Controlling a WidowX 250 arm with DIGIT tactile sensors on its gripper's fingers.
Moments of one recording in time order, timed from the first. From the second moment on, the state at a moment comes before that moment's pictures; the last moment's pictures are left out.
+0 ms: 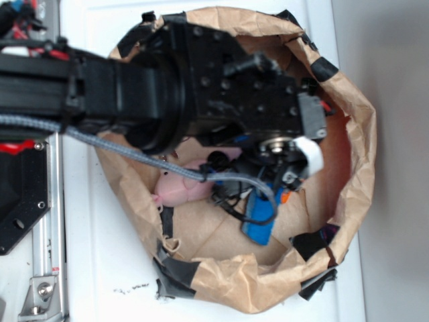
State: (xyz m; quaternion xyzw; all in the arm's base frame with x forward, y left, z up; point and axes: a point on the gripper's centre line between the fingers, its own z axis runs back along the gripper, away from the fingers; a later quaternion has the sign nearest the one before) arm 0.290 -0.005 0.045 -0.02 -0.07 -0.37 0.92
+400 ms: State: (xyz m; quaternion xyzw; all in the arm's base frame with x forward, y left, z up) arm 0.261 -0.035 0.080 0.03 -0.08 -0.49 0.87
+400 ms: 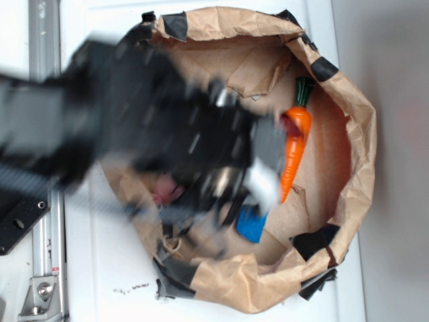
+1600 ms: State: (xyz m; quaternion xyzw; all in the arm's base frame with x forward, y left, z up) arm 0.297 -0.042 0.021 0.00 -0.03 -0.56 0.83
